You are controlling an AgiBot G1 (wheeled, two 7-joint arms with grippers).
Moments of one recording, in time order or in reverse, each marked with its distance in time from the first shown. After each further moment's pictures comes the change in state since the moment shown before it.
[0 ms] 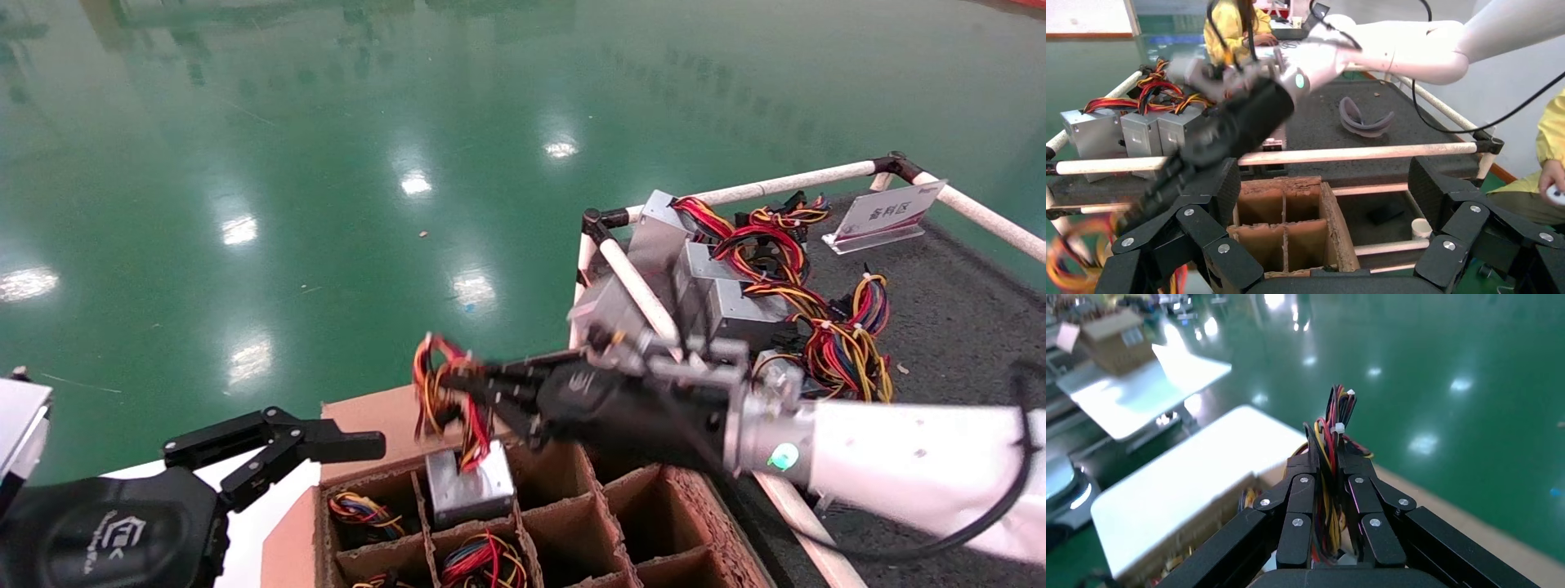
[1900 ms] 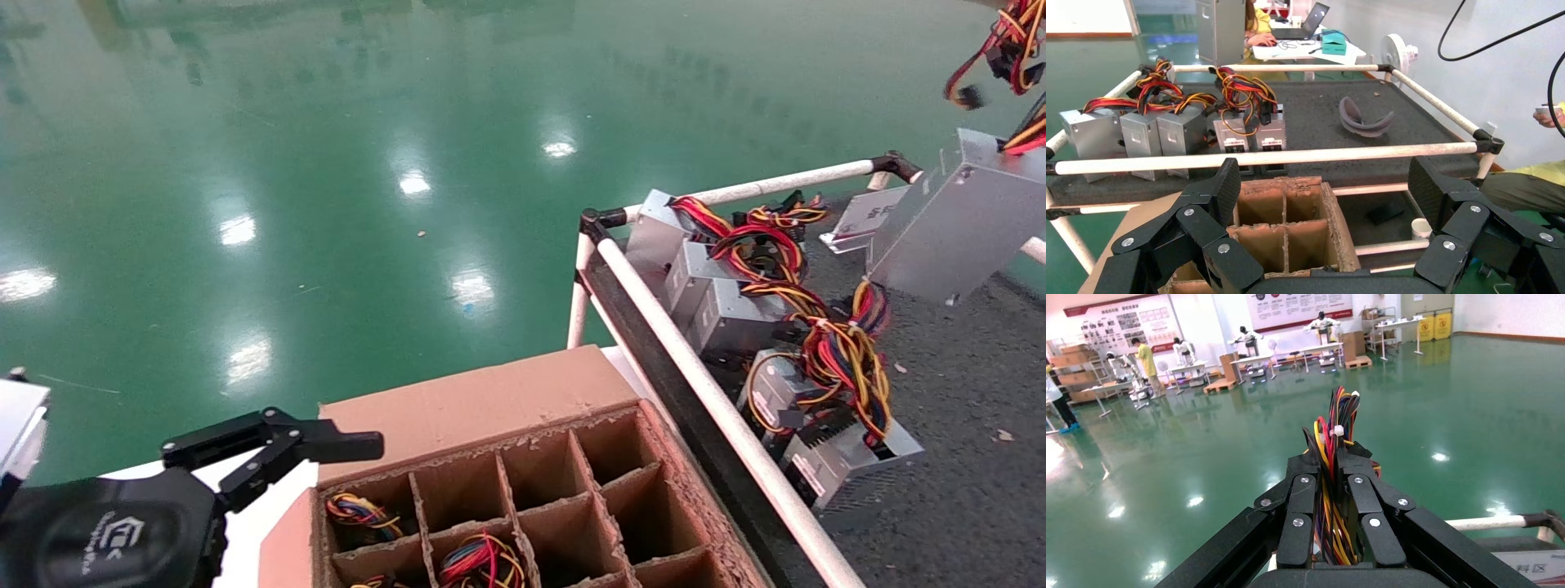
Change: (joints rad) left arm 0.000 -0.001 0.002 0.000 -0.001 -0.001 0.001; right arm 0.410 0.535 0.259 -0.435 0.089 -0.104 0.083
